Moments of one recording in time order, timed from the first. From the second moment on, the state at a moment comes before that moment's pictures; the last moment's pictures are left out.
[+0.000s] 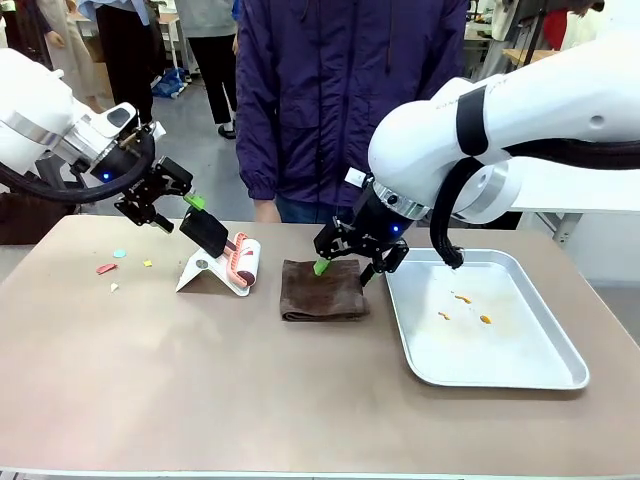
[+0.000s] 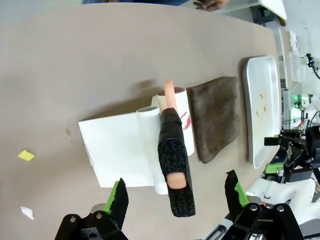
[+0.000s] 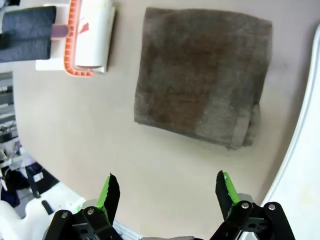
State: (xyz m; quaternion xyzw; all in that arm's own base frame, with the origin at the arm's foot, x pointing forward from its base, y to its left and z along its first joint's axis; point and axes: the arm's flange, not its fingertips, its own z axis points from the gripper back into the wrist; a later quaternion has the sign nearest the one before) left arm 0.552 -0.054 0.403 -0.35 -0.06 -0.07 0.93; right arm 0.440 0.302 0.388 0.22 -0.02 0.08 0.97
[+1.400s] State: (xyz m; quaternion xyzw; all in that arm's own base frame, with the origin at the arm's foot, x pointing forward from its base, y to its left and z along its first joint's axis) left arm 0.550 -0.064 0.384 -0.38 -0.03 -0.05 0.92; right arm 0.471 0.308 0.343 0.16 -0.02 0.05 0.99
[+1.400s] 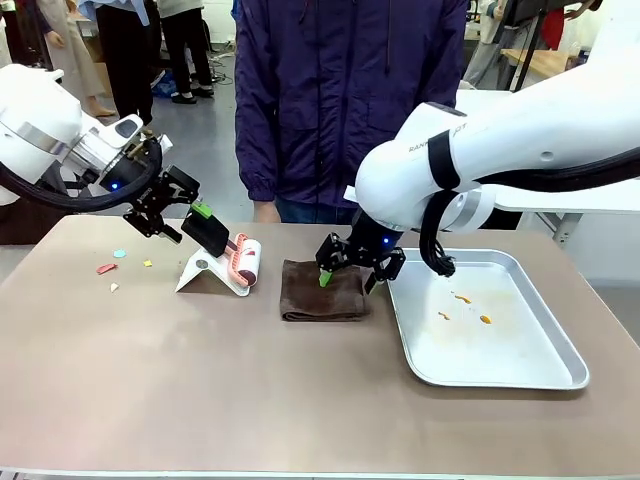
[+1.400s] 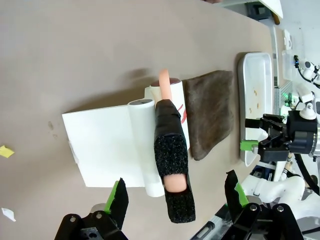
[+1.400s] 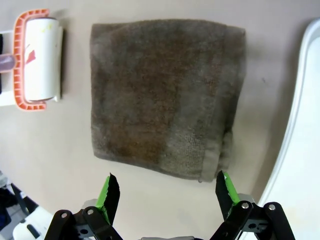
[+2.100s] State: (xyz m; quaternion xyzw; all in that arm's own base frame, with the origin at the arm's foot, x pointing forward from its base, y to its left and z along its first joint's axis) left arm 0.554 -0.064 0.386 -0.39 -0.04 -0.03 0.92; right arm 0.481 0.319 0.331 0.15 0.00 0.04 0.99
